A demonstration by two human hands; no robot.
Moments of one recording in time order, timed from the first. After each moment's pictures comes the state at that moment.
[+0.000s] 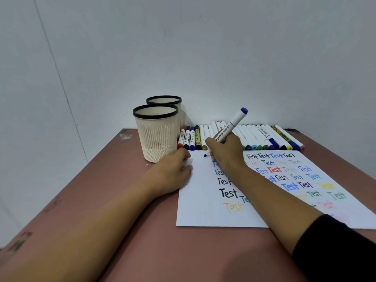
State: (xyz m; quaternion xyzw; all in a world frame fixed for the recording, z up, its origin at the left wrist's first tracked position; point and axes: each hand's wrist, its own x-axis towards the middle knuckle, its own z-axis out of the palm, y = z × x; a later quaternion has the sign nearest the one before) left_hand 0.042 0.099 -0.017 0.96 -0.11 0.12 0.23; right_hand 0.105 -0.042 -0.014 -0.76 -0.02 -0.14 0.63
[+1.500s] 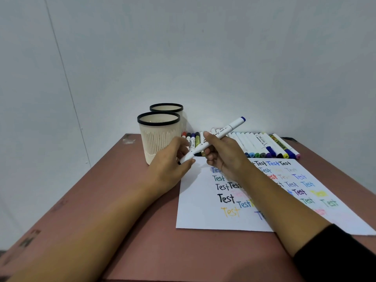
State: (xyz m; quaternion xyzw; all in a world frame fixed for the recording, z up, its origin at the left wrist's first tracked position) left_hand 0.033 0.097 -0.009 0.87 -0.15 0.33 0.35; right_hand 0.087 -0.050 0.011 -0.63 -0.14 0.07 0.76
